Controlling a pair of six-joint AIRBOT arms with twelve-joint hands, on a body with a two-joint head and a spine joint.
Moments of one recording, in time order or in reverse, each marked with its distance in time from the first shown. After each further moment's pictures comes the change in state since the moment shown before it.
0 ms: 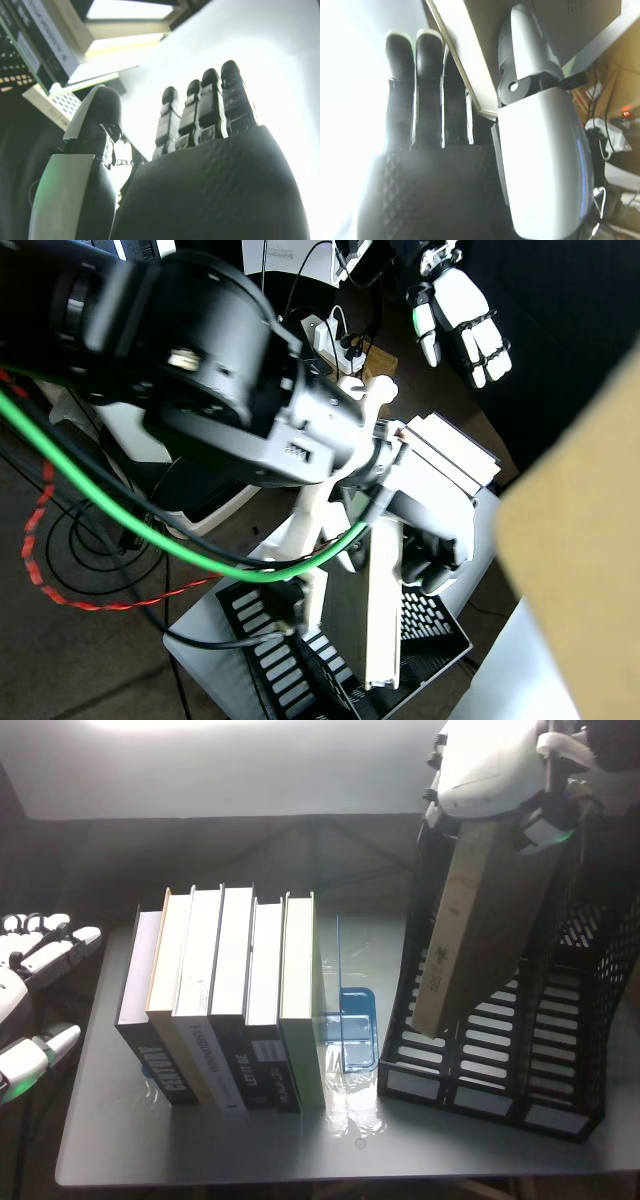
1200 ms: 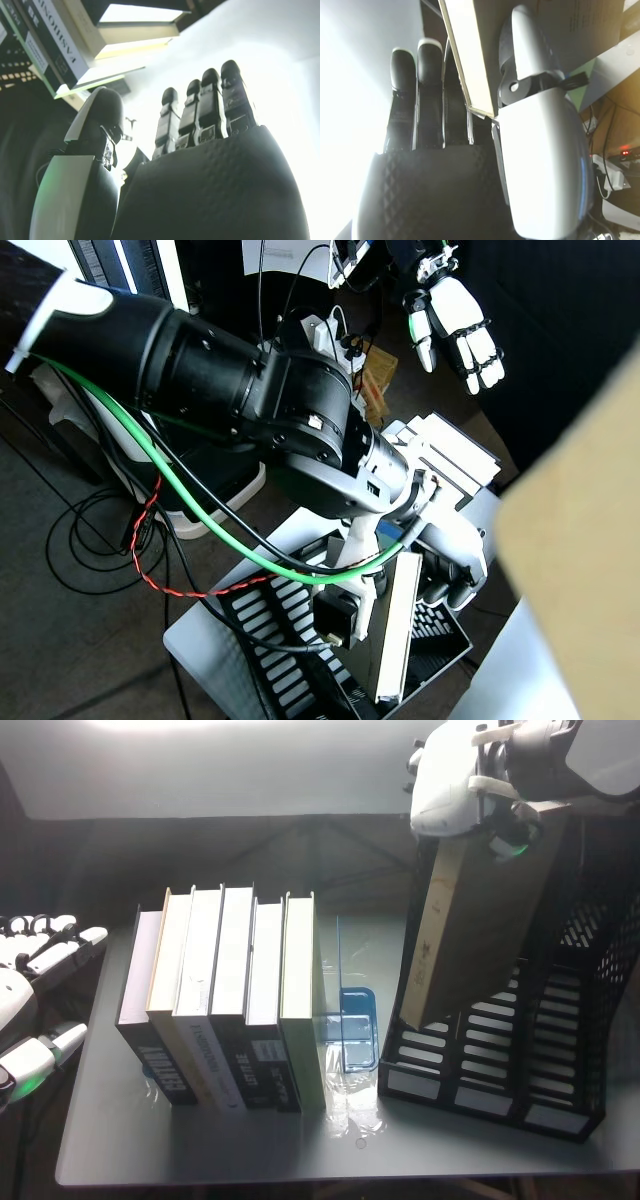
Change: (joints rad) left arm 0.000 -0.027 0.030 0.015 -0.005 -0.021; right arm -0.104 -0.230 0.296 -0.109 -0.064 0.058
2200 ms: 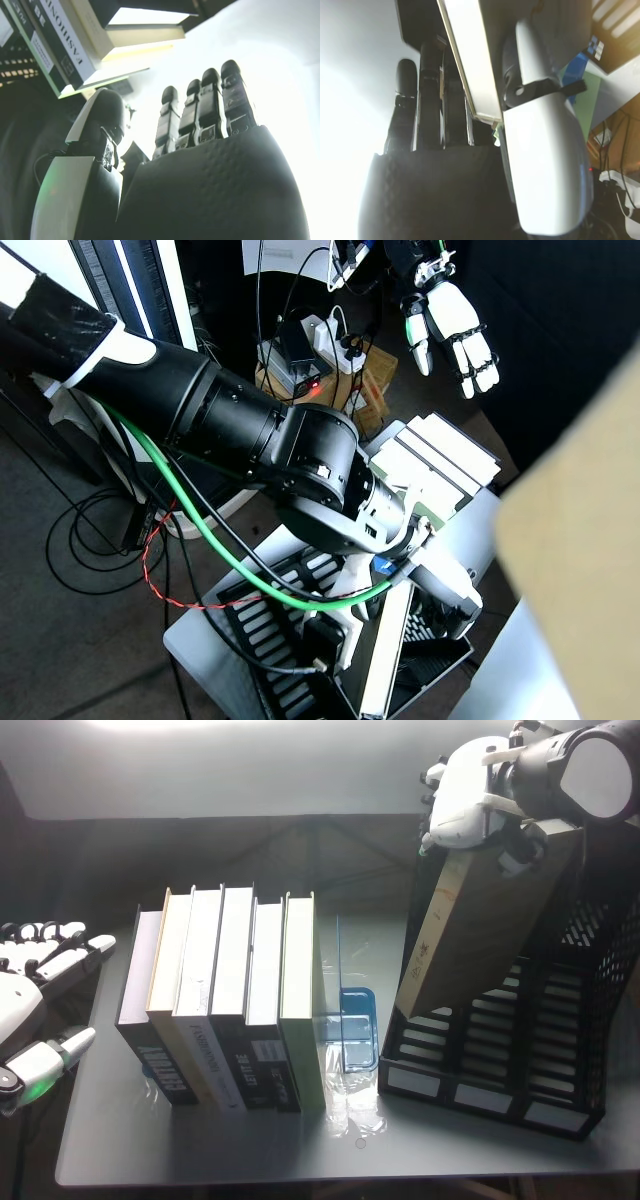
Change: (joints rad) left arm -0.003 -0.025 0.020 0.014 0.008 -0.018; right arm -0.061 -0.074 0.151 0.000 -0.014 0.043
